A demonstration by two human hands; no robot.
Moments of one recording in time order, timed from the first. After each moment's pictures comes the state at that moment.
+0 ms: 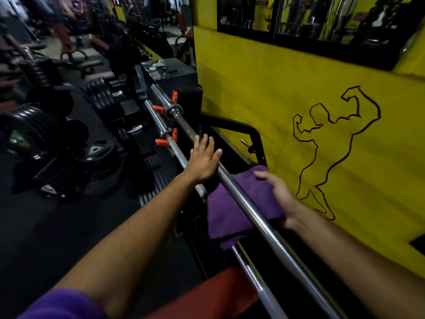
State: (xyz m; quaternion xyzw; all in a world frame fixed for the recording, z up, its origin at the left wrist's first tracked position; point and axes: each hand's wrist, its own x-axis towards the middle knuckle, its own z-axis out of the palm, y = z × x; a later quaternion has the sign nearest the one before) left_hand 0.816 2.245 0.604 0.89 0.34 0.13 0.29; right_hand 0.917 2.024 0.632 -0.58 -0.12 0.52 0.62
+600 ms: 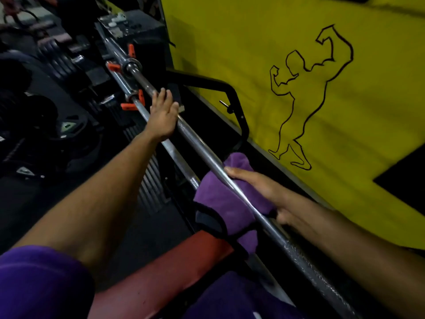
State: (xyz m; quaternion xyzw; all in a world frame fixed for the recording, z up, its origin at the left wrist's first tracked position) left_hand 0.819 2.248 0.594 0.89 0.35 0.17 0.25; right_hand 0.887 1.912 0.623 -0.63 -0.16 0.60 0.47
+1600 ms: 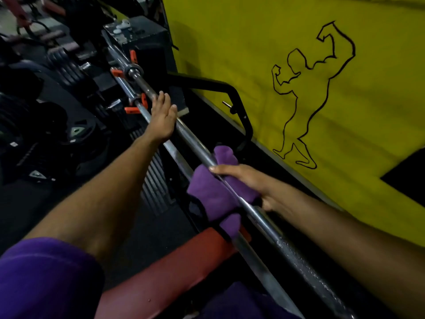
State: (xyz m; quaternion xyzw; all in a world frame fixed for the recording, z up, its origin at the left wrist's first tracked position) left_hand 0.817 2.239 0.593 0.87 0.35 0.18 0.29; right_hand 0.893 1.931 0.618 -0.62 -0.20 0.60 0.46
